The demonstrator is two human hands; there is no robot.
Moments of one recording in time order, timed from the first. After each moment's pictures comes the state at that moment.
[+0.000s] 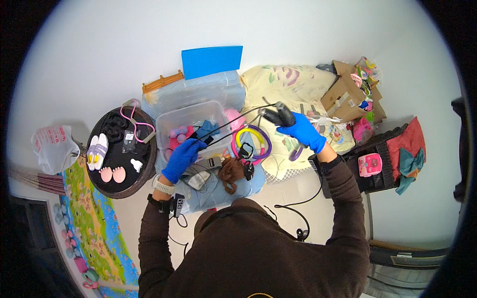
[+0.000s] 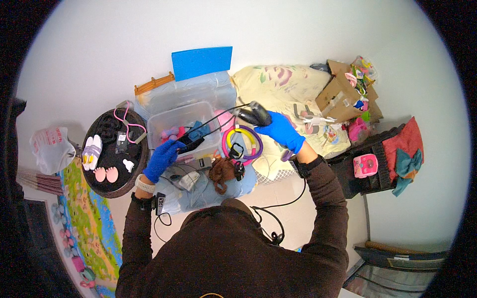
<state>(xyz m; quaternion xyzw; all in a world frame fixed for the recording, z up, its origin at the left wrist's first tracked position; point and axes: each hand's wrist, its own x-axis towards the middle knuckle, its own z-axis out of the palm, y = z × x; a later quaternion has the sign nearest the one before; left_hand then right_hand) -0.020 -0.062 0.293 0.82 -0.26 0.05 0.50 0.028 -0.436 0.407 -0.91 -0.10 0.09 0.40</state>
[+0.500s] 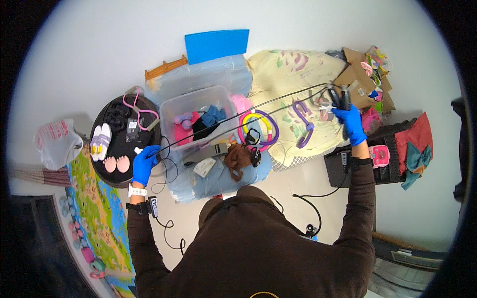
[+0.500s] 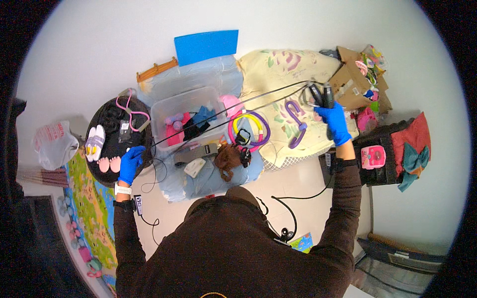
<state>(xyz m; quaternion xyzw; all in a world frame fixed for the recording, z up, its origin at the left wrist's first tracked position) -0.056 0.083 0.229 0.78 0.09 -0.03 0.61 0.027 -0.569 0.400 -0.86 0.13 -0.06 0.49</state>
